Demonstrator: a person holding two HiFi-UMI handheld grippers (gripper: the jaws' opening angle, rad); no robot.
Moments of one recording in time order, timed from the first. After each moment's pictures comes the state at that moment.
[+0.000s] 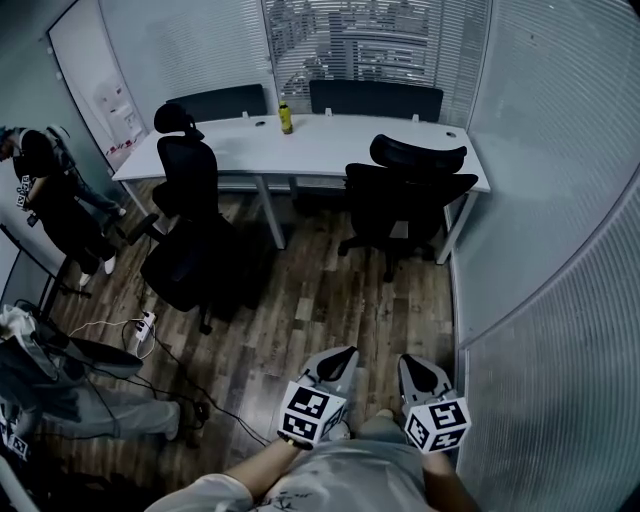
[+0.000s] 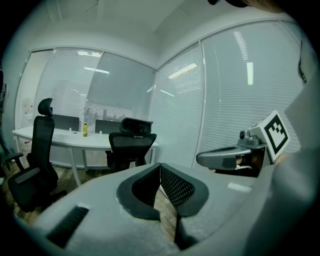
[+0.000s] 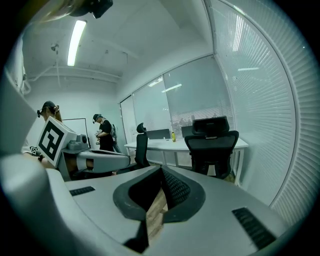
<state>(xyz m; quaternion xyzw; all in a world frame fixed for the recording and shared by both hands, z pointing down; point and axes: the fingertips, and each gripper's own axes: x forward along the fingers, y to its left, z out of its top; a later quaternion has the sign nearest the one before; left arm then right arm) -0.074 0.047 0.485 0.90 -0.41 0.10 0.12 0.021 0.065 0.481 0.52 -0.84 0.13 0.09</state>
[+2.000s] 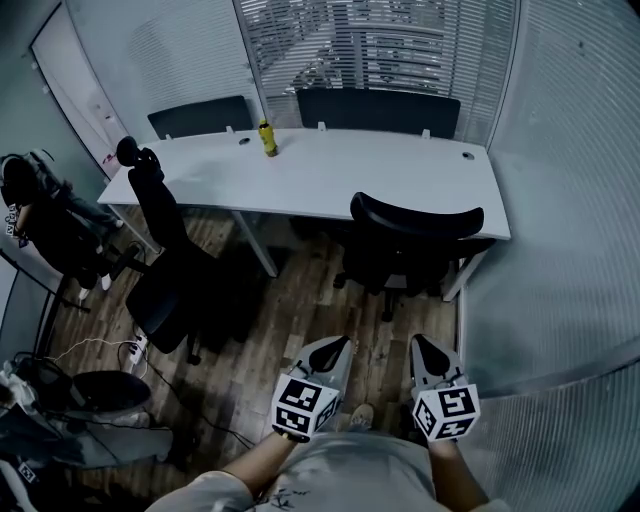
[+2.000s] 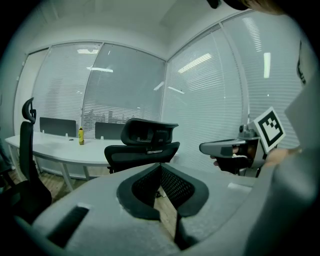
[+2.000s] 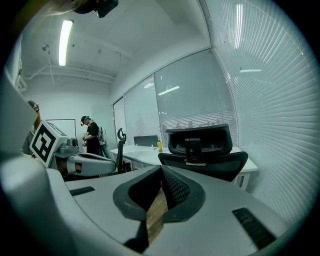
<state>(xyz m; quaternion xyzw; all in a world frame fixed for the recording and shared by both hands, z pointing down) 0.004 -0.298 0.458 0.88 -0.45 0.10 0.12 0.133 -0.299 0.440 0.53 -0.84 0.11 0.08</state>
